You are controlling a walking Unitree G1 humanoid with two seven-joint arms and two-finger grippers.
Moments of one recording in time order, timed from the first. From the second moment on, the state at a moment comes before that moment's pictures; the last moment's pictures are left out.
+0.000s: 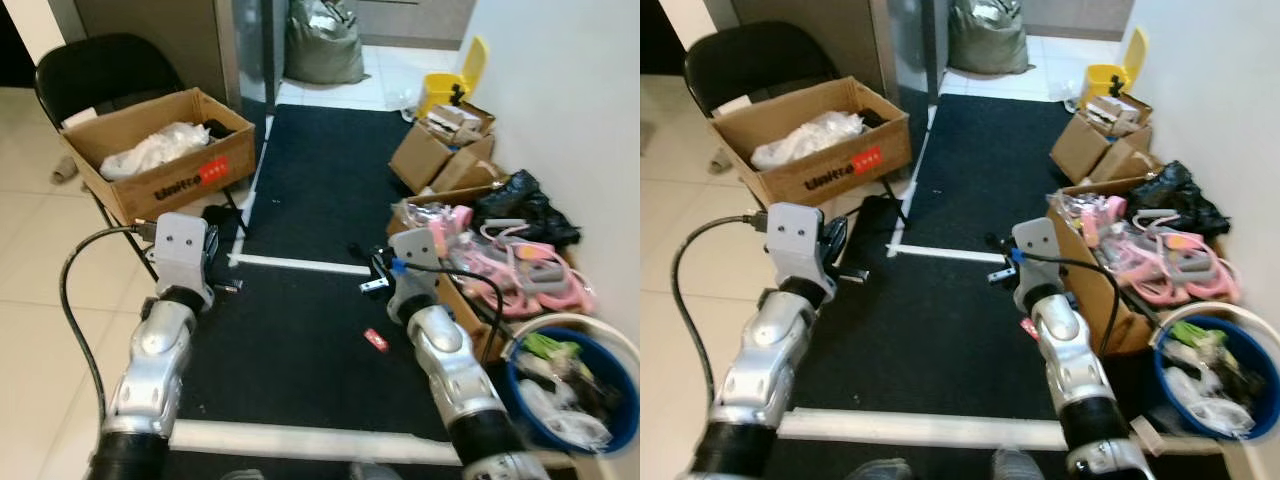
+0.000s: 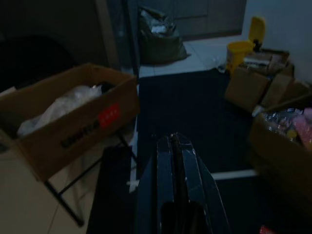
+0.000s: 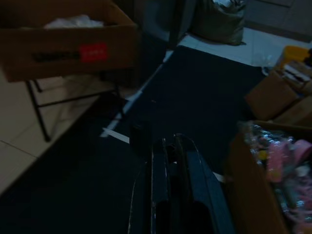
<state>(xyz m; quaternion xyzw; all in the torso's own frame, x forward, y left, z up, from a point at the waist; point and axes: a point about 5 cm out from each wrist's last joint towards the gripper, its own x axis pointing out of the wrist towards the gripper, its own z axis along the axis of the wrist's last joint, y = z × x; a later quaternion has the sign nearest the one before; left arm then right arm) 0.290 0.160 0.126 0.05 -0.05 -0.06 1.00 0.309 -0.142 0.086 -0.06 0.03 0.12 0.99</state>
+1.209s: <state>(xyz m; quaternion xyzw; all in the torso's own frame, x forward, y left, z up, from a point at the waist) 0.291 0.160 0.127 0.05 -0.05 -0.06 1.00 0.314 -0.144 0.089 -0.07 0.02 0.12 0.99</state>
